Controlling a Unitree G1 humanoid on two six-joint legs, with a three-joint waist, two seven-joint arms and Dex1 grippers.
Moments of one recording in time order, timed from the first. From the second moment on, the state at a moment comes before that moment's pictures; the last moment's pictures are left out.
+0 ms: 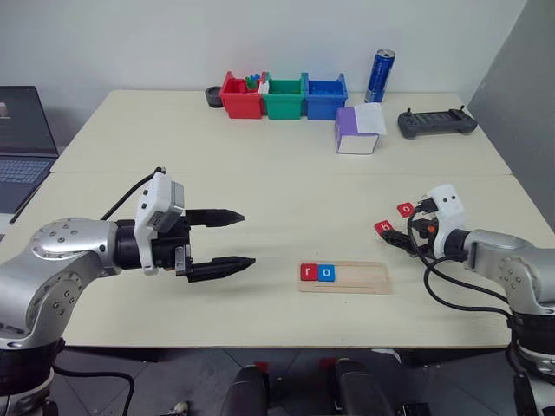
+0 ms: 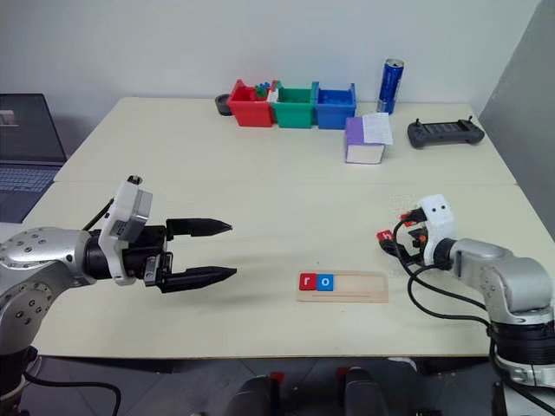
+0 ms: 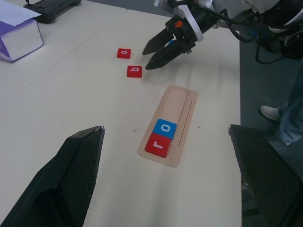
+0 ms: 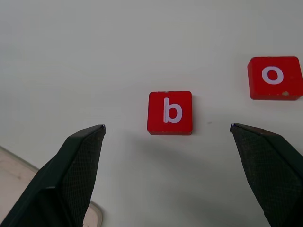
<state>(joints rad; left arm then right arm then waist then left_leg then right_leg) -0.26 0.93 0.22 -0.45 -0.79 0.73 -1.09 -0.41 -0.60 -0.13 -0.29 0.50 1.21 0.35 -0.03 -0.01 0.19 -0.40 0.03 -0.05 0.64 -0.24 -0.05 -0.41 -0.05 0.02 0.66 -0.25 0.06</state>
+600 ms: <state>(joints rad) -0.26 0.94 0.22 -0.46 -0.79 0.72 -1.09 -0.48 -0.43 -0.16 -0.33 0.41 1.32 0.15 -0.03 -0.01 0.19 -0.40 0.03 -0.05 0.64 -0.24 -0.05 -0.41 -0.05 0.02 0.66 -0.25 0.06</state>
